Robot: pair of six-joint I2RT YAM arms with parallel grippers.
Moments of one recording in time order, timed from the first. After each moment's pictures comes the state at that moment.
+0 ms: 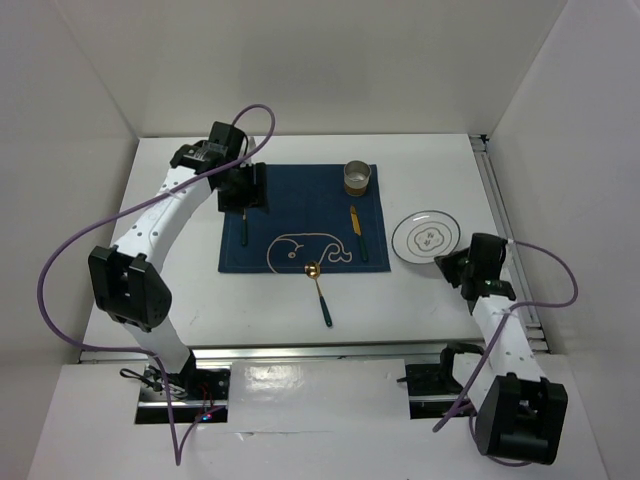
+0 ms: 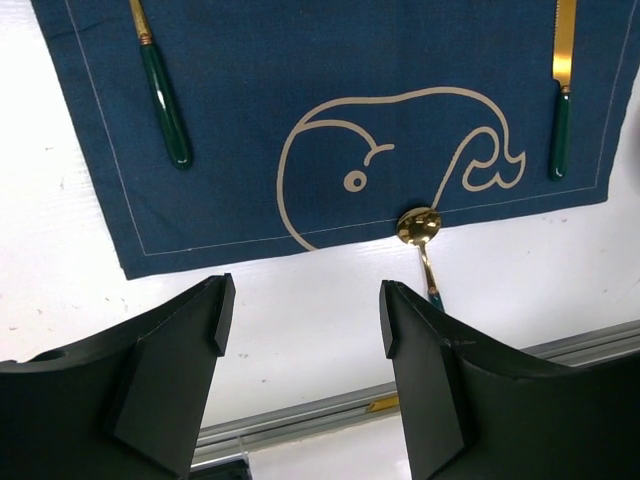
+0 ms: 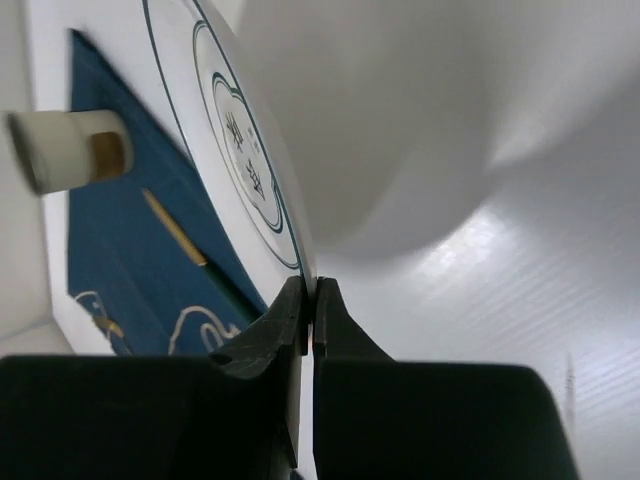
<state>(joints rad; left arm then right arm) -0.28 1.71 1.69 -1.03 0.10 -0.35 -0.17 0.90 0.43 -0.27 -0.04 1.04</state>
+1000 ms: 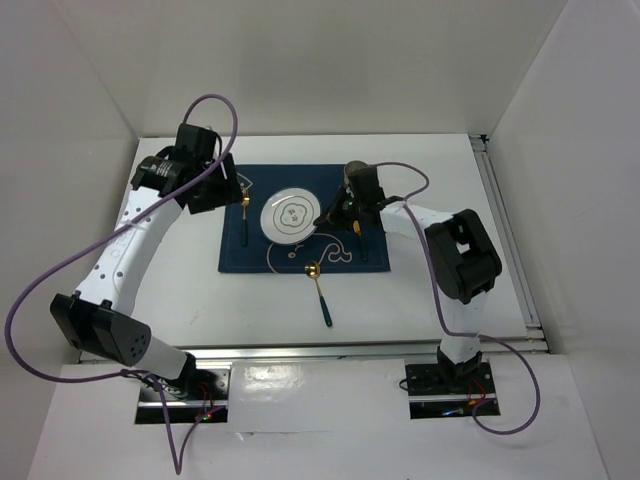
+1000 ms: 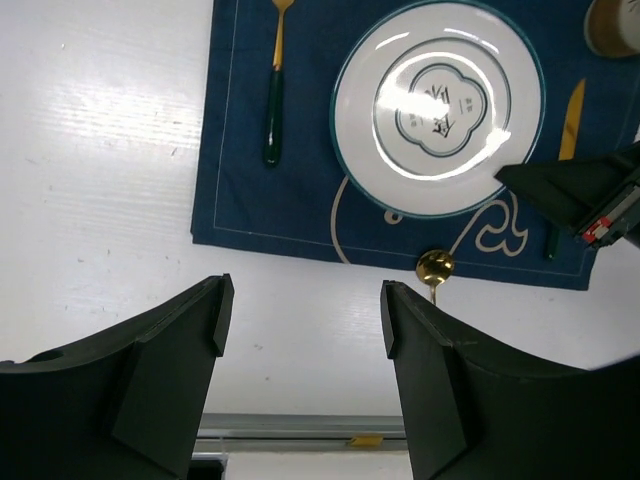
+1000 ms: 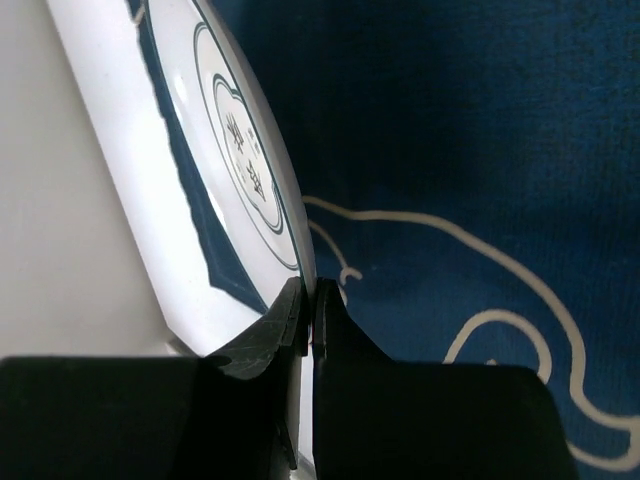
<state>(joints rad) -0.26 1.47 1.66 -1.07 -0.13 -0.51 0.45 1.91 1.24 -0.04 -0.34 0.96</state>
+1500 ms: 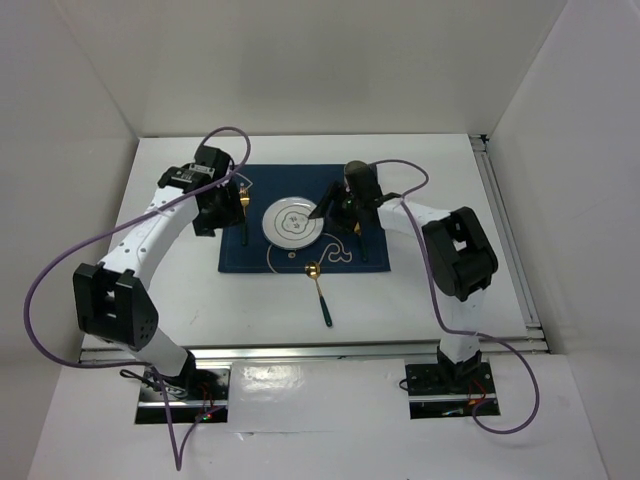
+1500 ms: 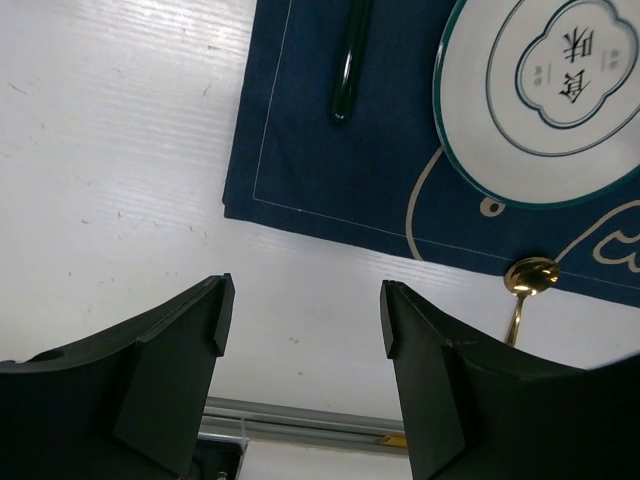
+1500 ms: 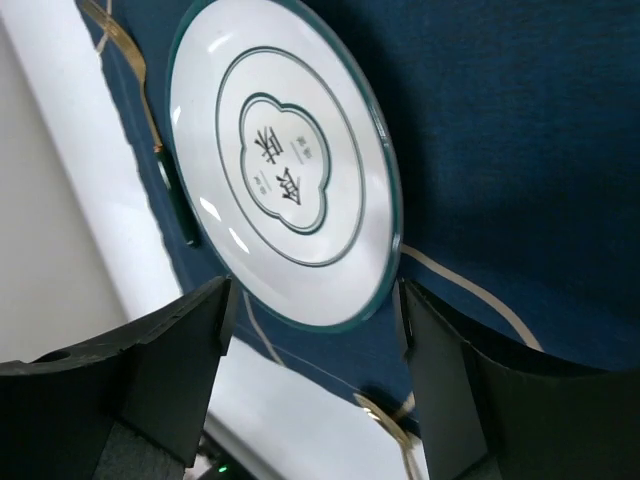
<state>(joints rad) -0.23 1.56 1.45 -1.02 -0.16 -0.53 0.46 1.98 1.28 -0.07 -0.29 0.95</state>
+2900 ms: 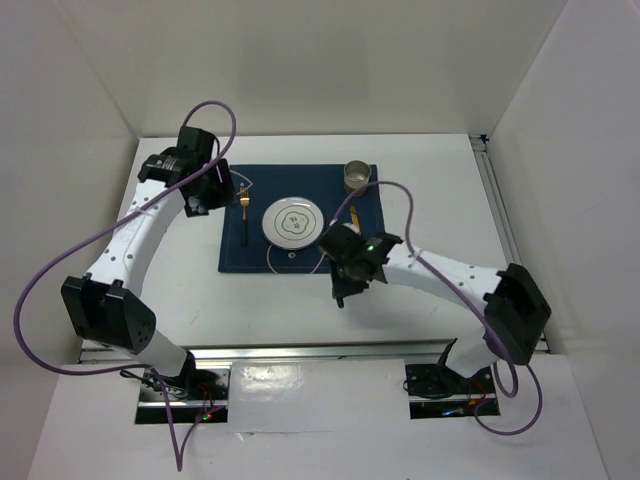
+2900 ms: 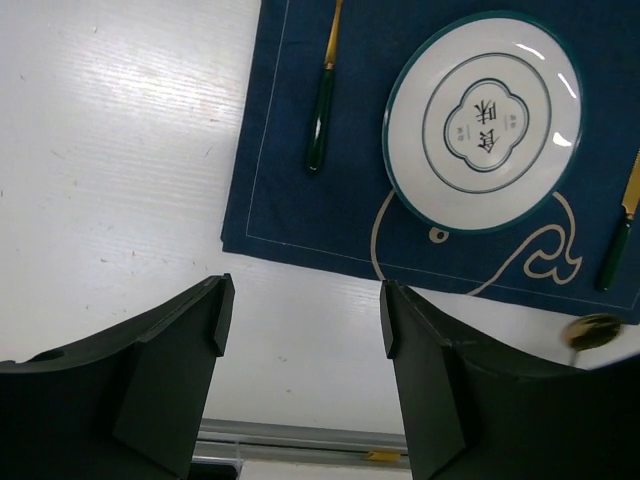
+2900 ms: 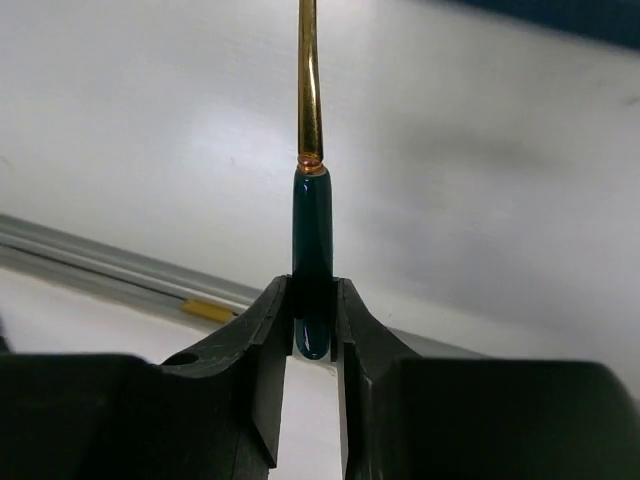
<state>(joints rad) -0.19 1.54 1.58 -1.04 -0.14 -0.49 0.93 1.52 1.08 -0.76 0.10 0.71</state>
